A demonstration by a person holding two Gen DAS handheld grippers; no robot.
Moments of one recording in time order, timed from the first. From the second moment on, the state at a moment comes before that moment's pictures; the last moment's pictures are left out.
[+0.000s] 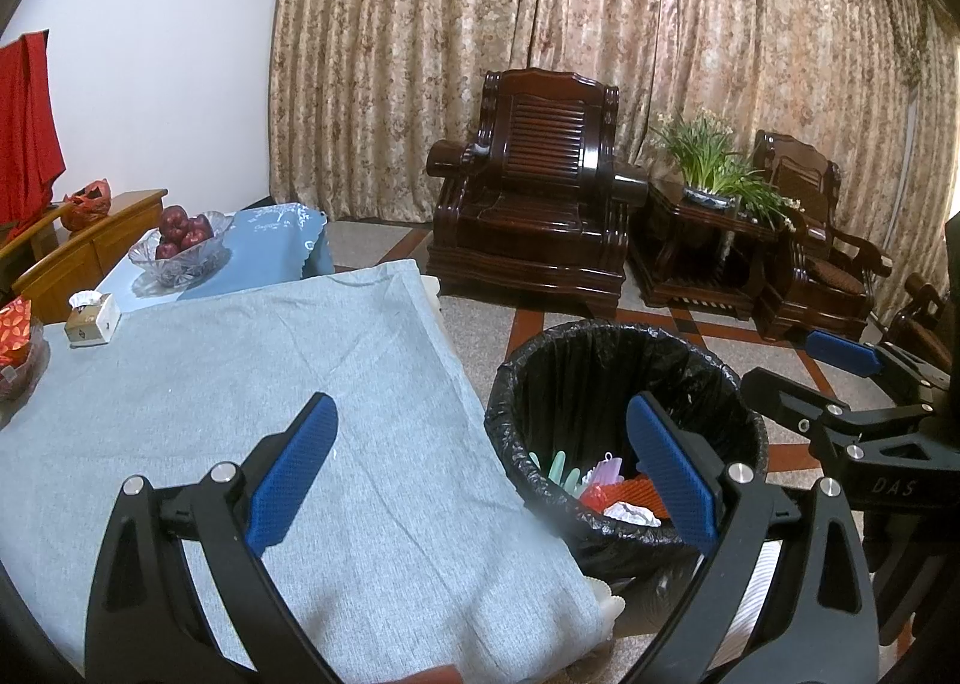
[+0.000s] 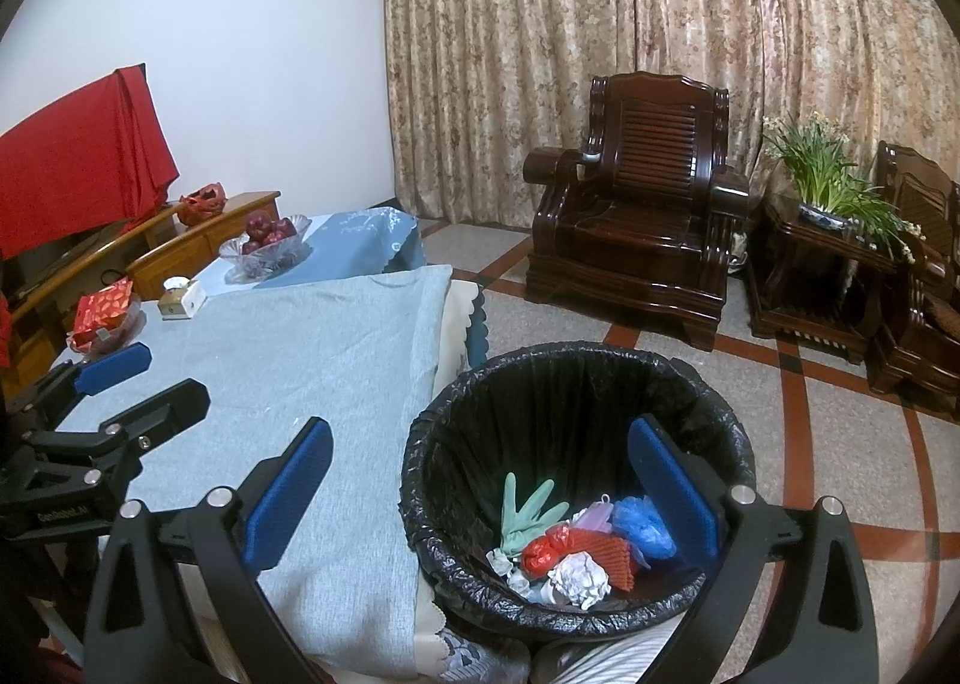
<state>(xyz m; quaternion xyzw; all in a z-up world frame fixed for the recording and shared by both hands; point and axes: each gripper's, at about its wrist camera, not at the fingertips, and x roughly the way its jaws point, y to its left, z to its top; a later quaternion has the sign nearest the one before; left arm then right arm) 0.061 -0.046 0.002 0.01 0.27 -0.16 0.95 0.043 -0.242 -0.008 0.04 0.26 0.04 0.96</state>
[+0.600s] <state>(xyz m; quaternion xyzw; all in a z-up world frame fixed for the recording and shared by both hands) 0.057 -0.043 0.003 0.00 0.27 -0.16 0.95 0.043 -0.242 -0.012 0.04 0.26 0.04 0.96</state>
